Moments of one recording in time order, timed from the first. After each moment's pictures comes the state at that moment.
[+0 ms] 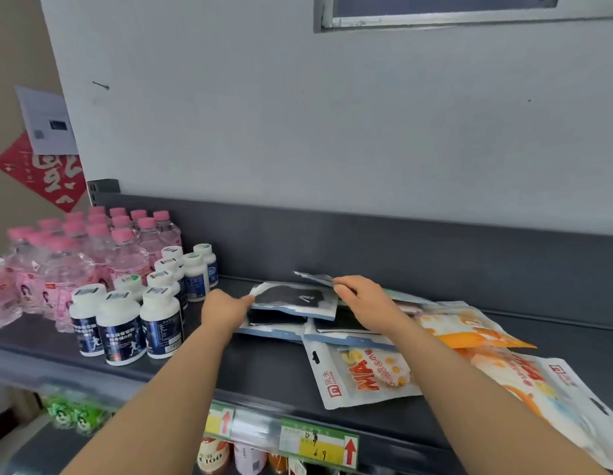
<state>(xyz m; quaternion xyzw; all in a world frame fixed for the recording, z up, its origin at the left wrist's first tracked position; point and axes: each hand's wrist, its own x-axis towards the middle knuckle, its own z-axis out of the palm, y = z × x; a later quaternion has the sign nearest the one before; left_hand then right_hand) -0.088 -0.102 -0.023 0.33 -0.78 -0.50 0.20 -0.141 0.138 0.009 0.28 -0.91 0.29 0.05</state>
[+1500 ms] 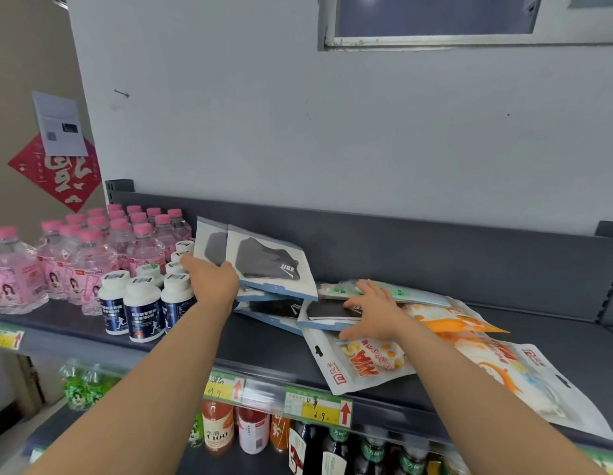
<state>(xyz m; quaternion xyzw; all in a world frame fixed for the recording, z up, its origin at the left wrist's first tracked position) -0.036 -0.085 0.028 0.28 -0.61 -0.63 0.39 -0.112 0.166 0.000 0.25 -0.96 0.08 -0.03</state>
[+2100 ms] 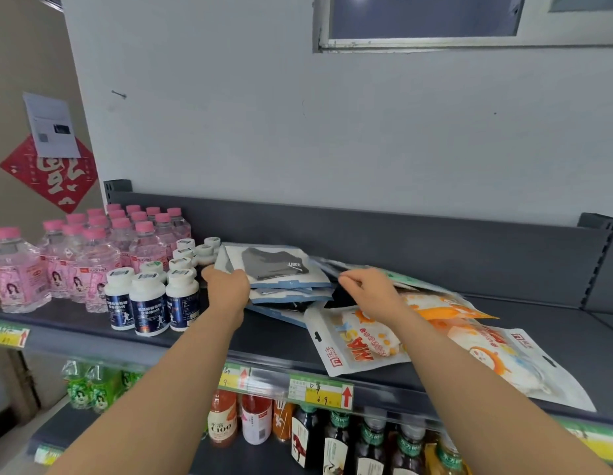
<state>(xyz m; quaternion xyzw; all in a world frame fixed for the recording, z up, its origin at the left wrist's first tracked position) -0.024 -0.071 0.013 0.28 -0.62 -0.67 0.29 -0.088 0.156 0.014 0.27 -0.90 0.32 0.12</state>
